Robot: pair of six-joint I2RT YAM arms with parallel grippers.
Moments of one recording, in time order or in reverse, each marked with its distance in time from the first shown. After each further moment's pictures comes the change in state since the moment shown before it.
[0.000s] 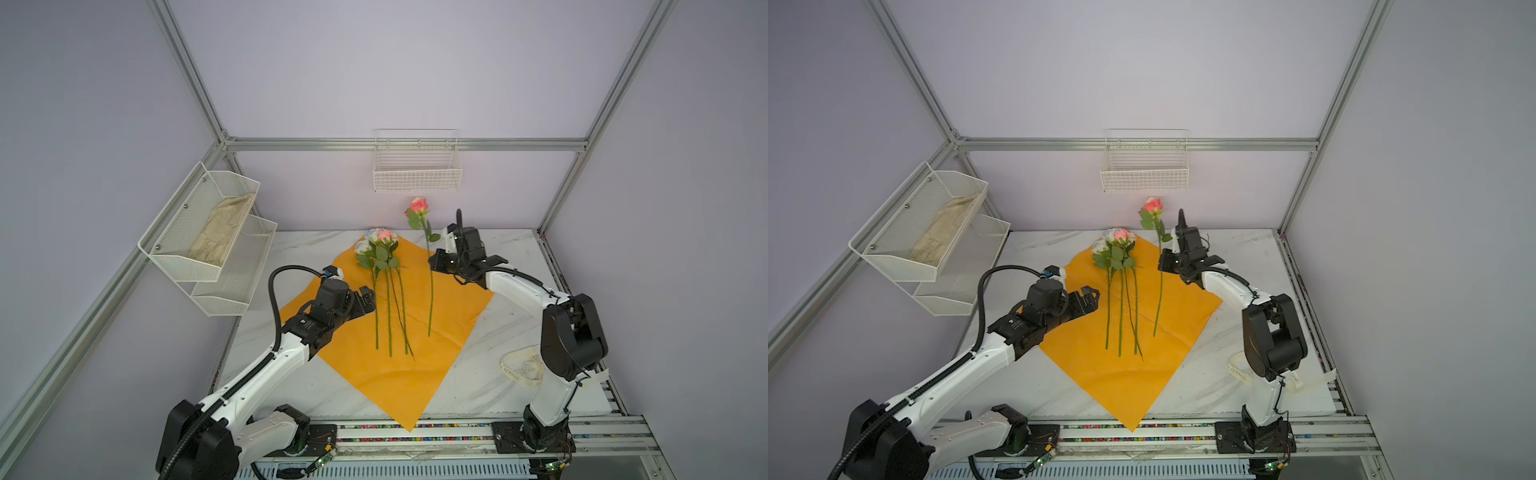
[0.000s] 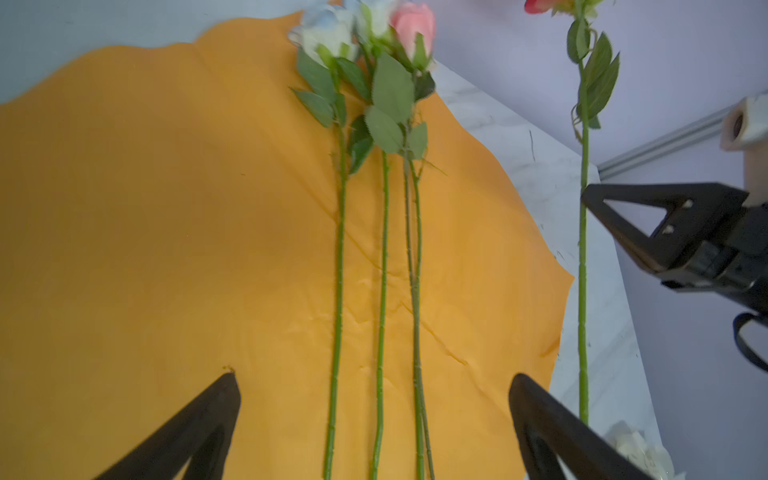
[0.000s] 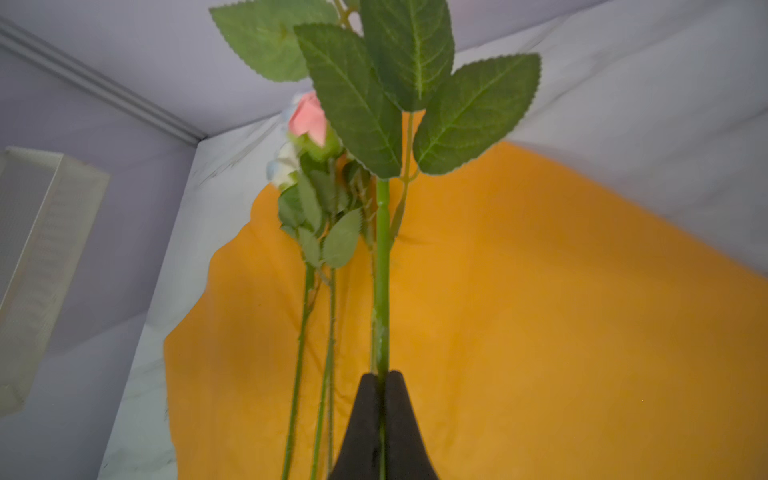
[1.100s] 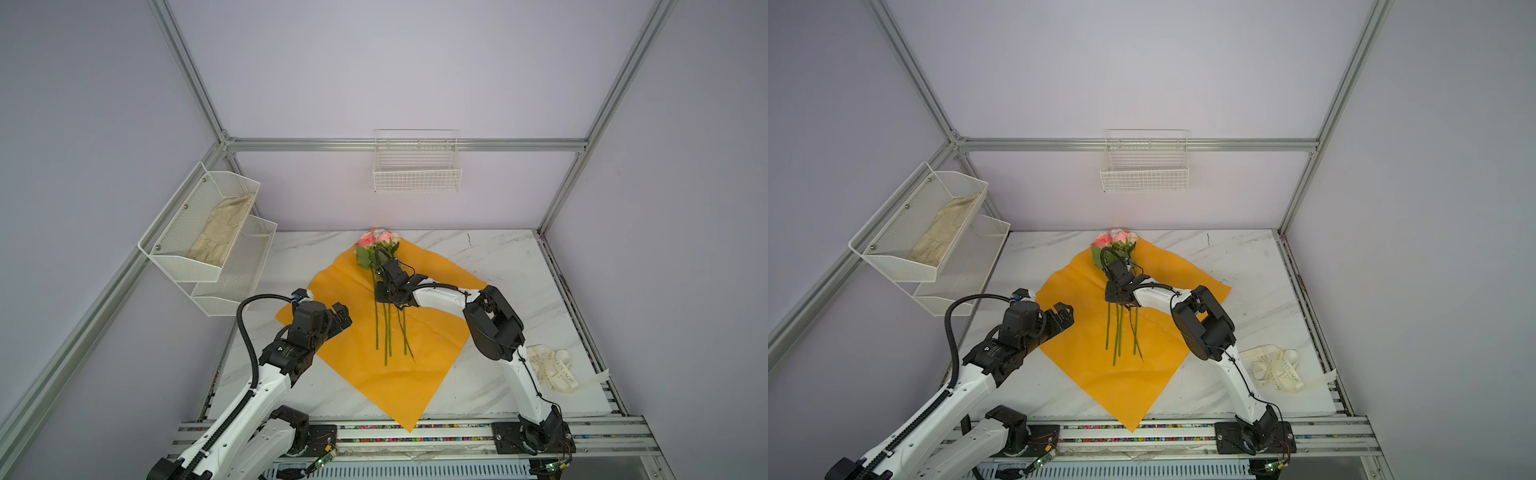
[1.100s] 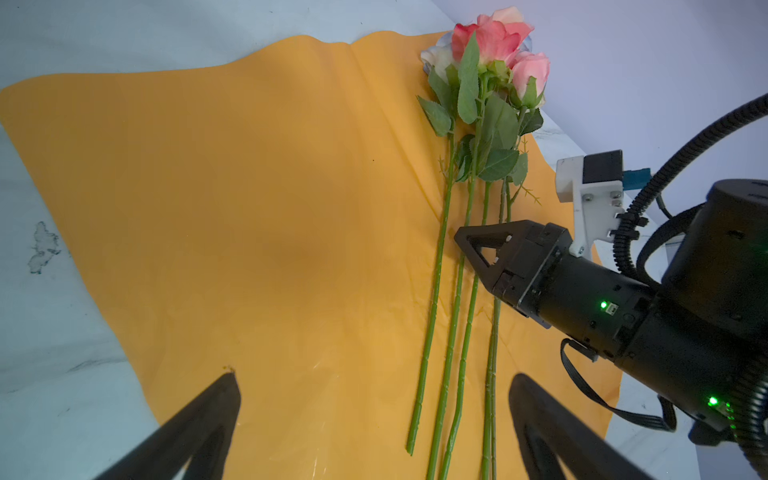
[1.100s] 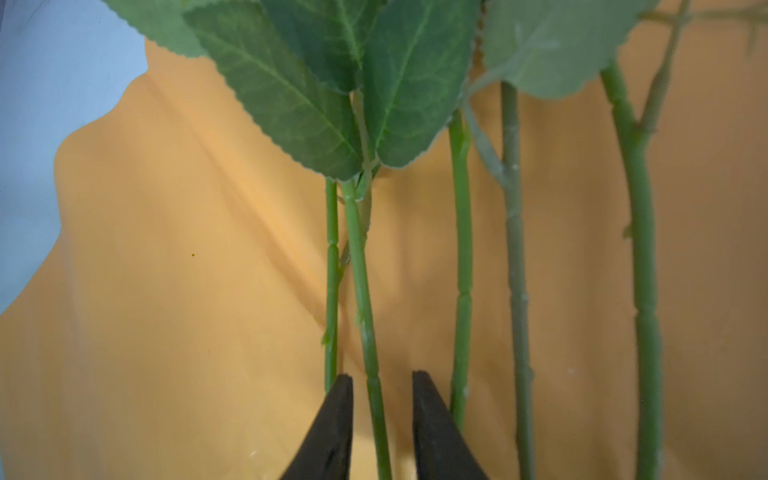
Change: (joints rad) left arm 0.091 -0.193 -0.156 -0.091 -0.029 -0.064; right arm 0.302 0.420 0.316 -0.126 0.303 0.148
